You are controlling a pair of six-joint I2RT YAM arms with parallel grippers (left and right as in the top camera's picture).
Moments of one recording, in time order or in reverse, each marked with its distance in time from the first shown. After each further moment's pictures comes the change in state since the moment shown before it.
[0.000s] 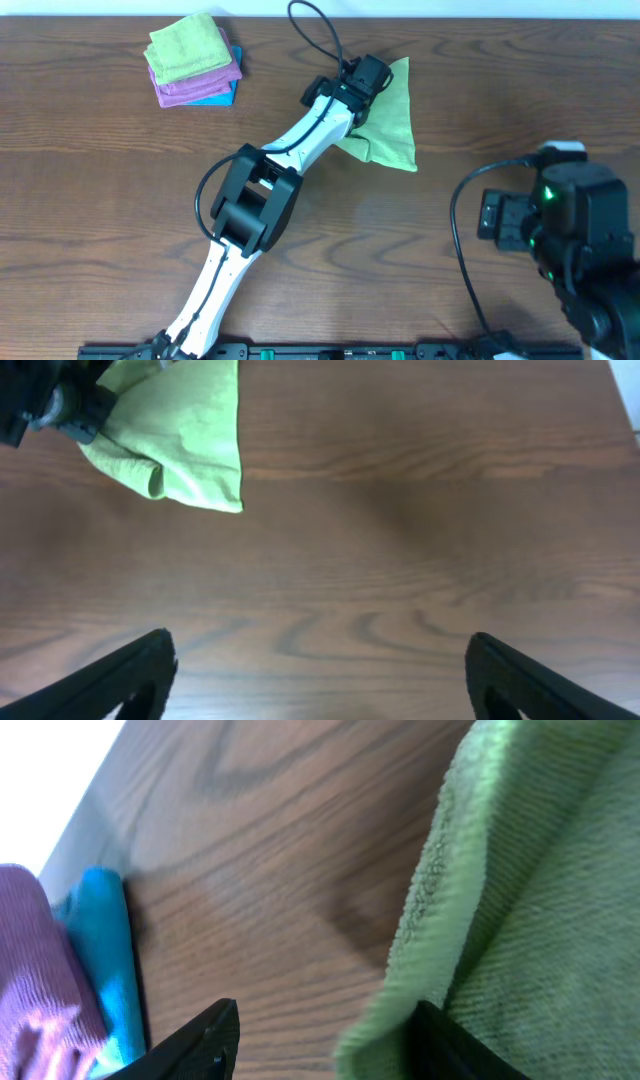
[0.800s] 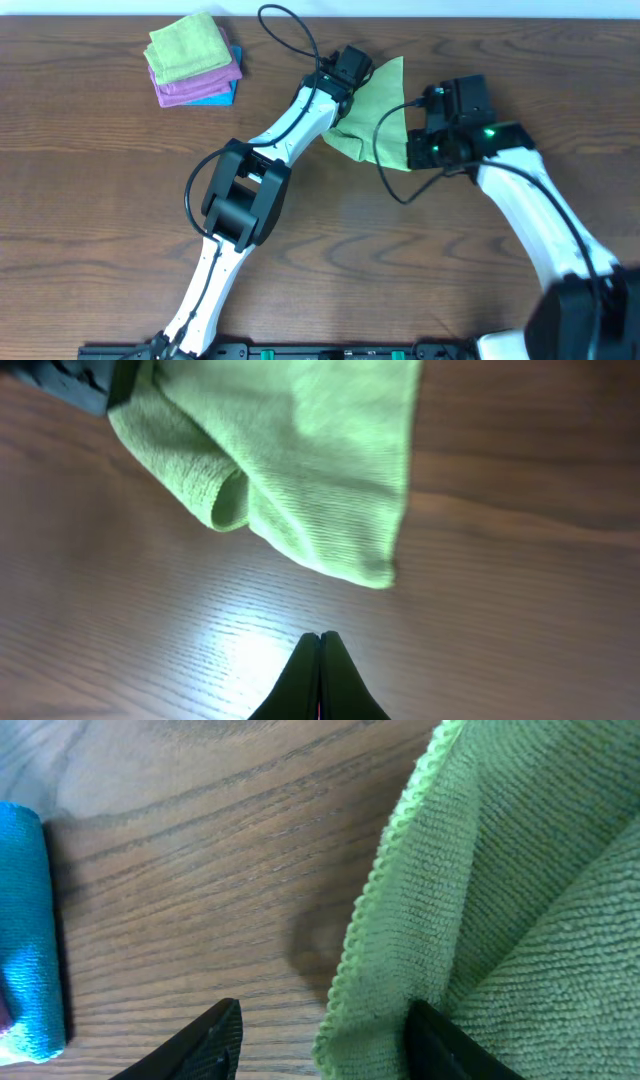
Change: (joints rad) left arm 0.060 0.000 0.006 -0.041 0.164 -0.130; right arm -0.055 0.669 -0.182 0.608 -0.447 -0.080
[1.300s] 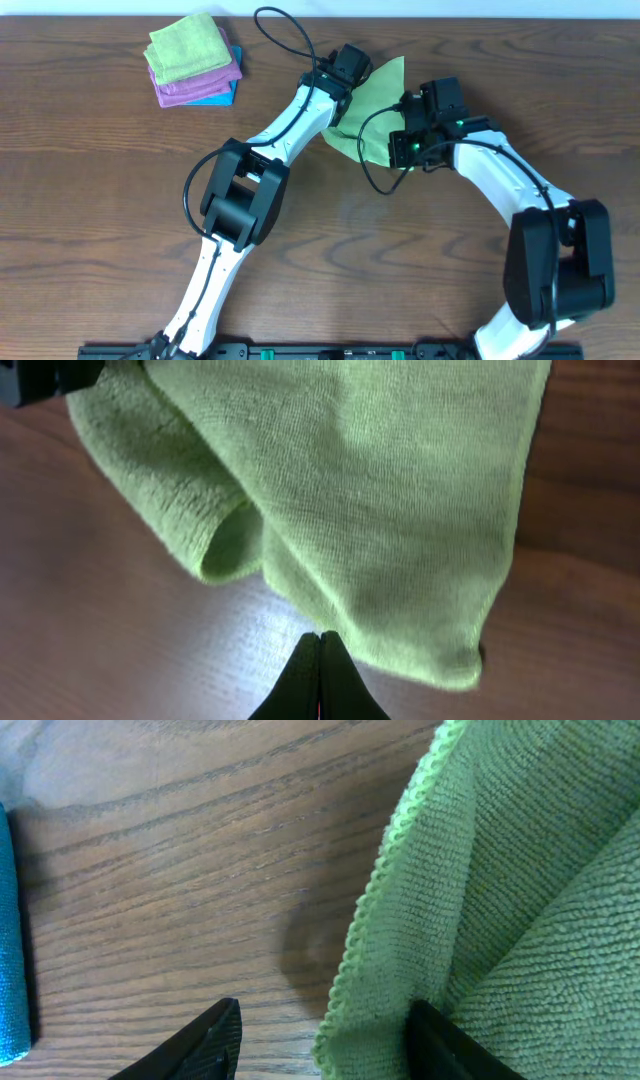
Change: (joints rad) left arm 0.006 -0.002 0.005 -0.009 0.053 -0.035; right arm 0.000 0.217 0.000 0.175 -0.117 -0.029
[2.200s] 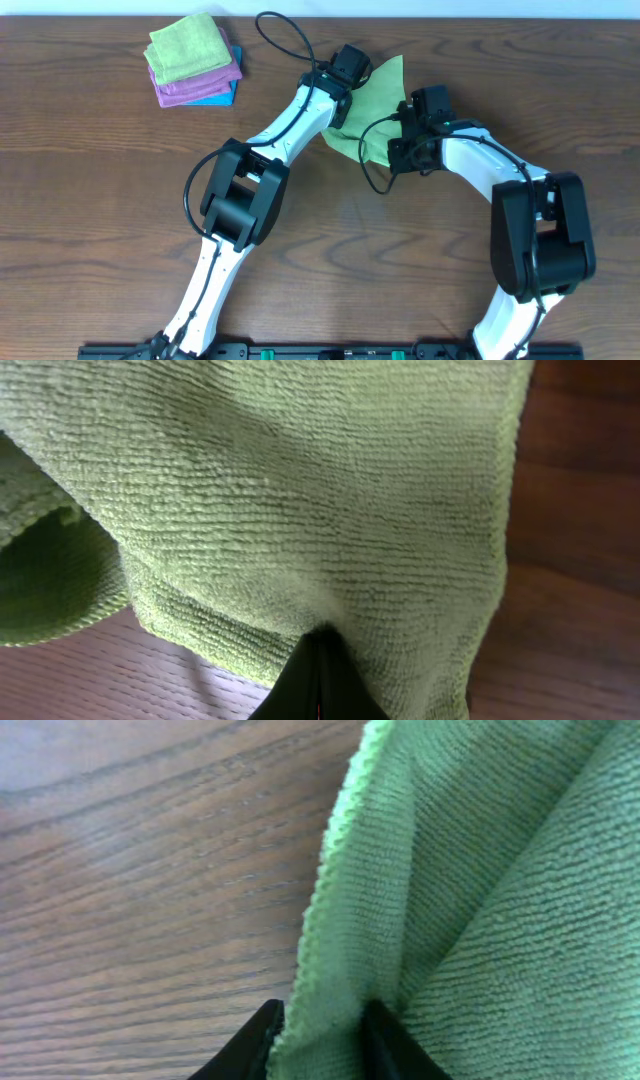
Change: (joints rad) left arm 0.003 0.000 0.002 -0.020 0.094 -0.019; right arm -0.001 0.126 0.003 0.029 0.132 -0.038
